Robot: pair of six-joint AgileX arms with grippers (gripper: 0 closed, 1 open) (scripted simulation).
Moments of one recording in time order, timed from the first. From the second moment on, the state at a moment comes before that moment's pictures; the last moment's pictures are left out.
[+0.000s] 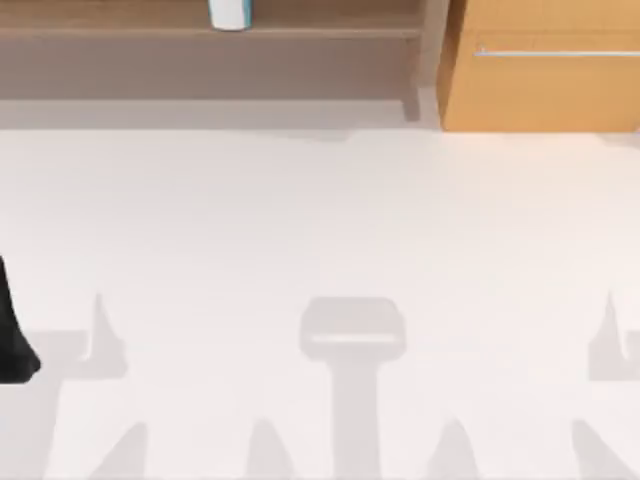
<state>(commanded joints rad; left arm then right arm) 0.00 0.00 0.00 0.00 0.00 0.00 0.00 0.00 0.00 0.00 0.00 0.00</state>
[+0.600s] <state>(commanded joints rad) 0.00 0.00 0.00 0.00 0.00 0.00 0.17 0.33 0.32 0.04 0.13 0.00</state>
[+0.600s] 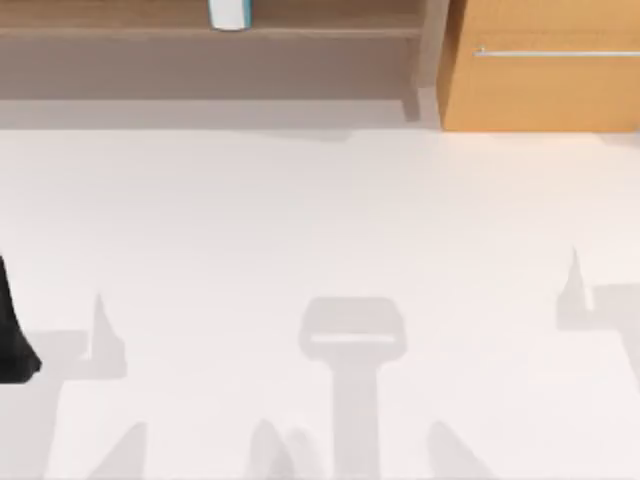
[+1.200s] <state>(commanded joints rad) 0.00 0.00 0.00 0.00 0.00 0.00 0.53 1.34 1.20 0.14 0.49 -0.02</state>
